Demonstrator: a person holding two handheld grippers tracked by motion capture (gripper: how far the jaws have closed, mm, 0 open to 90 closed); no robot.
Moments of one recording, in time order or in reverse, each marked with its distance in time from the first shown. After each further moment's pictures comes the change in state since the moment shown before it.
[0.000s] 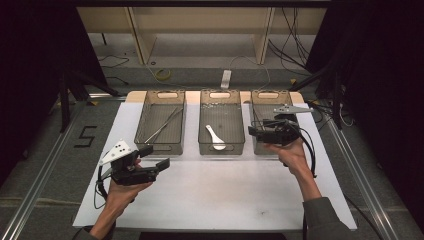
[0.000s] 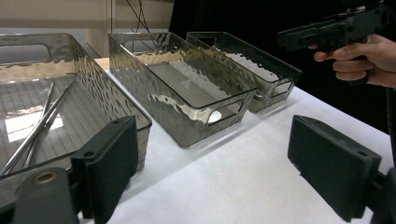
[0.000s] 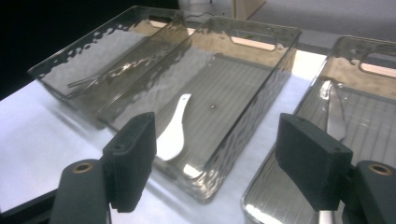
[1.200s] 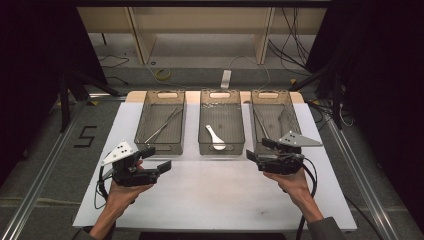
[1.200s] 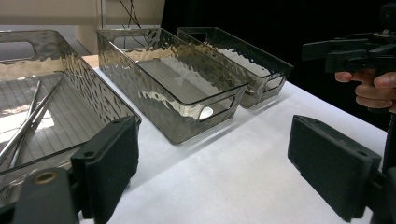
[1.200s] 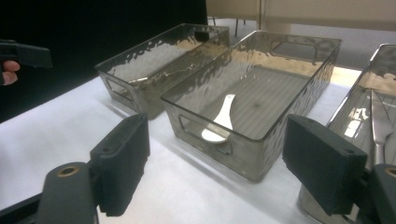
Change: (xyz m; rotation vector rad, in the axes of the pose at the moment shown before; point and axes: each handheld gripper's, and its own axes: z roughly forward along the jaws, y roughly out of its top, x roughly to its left) left arm -0.003 -0.001 0.001 0.018 -0.032 0.010; right arm 0.039 -0.056 -0.035 -0.153 0.093 -0.039
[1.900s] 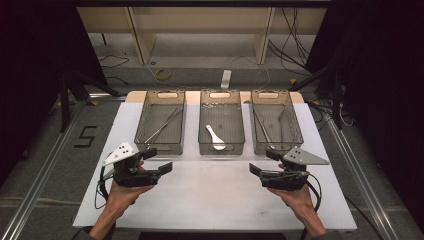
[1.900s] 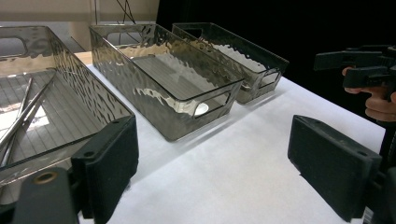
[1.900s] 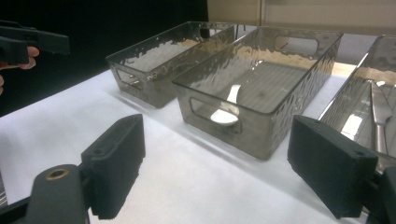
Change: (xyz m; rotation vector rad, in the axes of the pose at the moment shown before) left arm -0.001 -0.001 0.001 0.019 -0.017 0.007; right arm 0.014 -0.028 -0.020 -0.027 -0.002 -0.017
